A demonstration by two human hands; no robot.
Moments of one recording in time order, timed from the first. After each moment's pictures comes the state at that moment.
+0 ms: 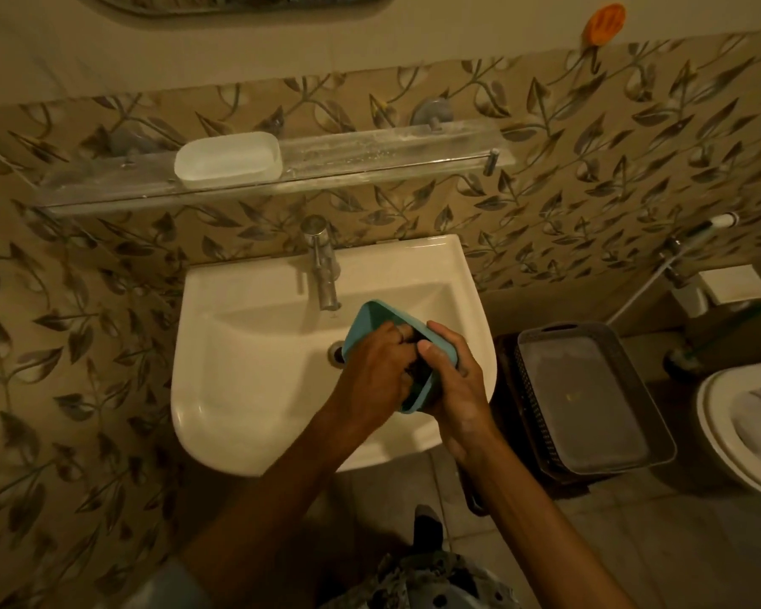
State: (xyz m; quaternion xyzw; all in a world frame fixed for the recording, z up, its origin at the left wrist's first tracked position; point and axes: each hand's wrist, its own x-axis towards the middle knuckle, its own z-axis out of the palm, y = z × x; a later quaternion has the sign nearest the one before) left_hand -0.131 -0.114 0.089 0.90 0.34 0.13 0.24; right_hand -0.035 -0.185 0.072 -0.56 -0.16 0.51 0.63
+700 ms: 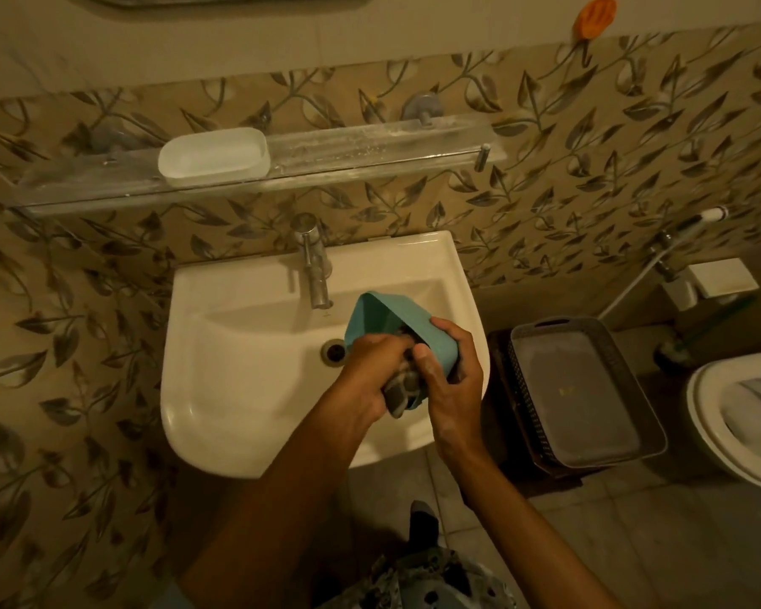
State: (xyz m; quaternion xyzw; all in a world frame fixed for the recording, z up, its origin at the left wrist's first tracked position) left_hand -0.104 -0.116 0.112 0.34 0.55 0.16 0.74; right_hand -0.042 -0.183 0.059 -0.58 -0.26 0.32 0.70
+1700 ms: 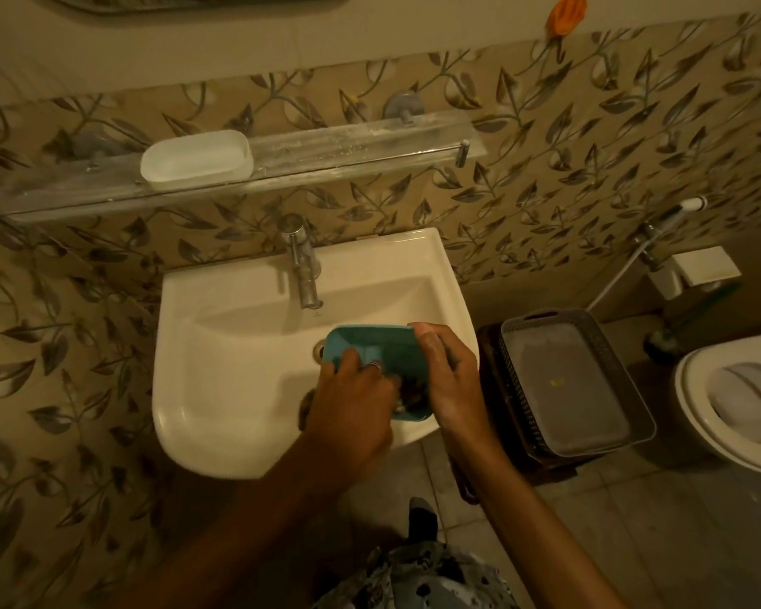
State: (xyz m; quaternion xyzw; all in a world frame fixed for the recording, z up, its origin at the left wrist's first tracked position) left_hand -0.141 -0.155 0.118 0.92 0.37 -0.12 0.08; right_hand -0.030 -0.190 0.070 -0.63 -0.29 0.37 0.62
